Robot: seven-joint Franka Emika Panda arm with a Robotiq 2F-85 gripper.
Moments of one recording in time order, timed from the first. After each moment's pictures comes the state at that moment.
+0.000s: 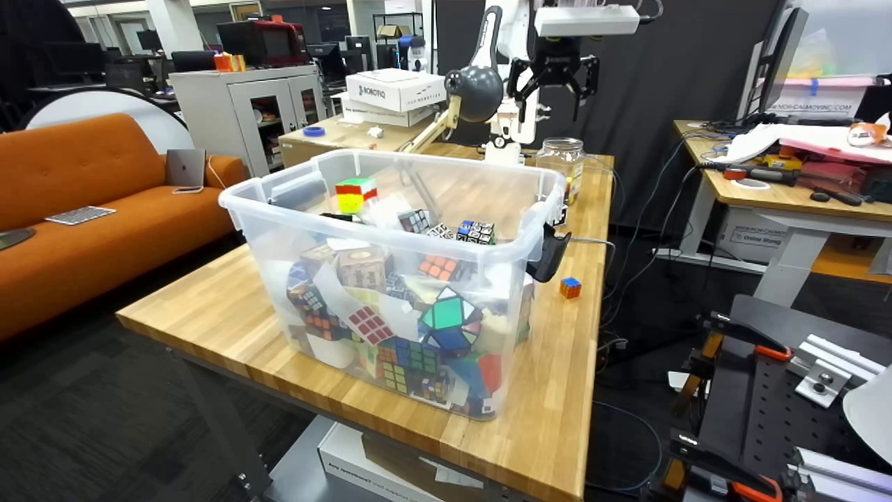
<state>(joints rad) -0.16 0.00 -0.08 -2.16 -0.09 2.27 0.61</state>
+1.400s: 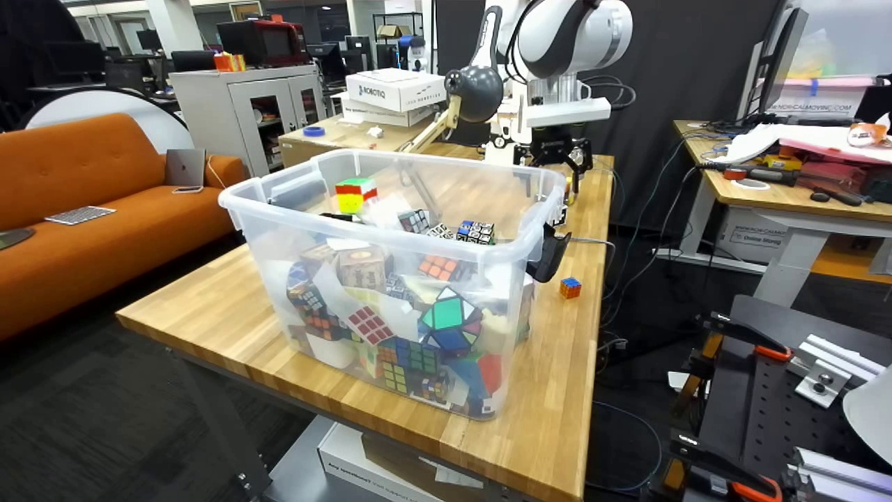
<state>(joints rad) -0.16 0.34 -0.15 -2.05 0.03 2.26 0.59</state>
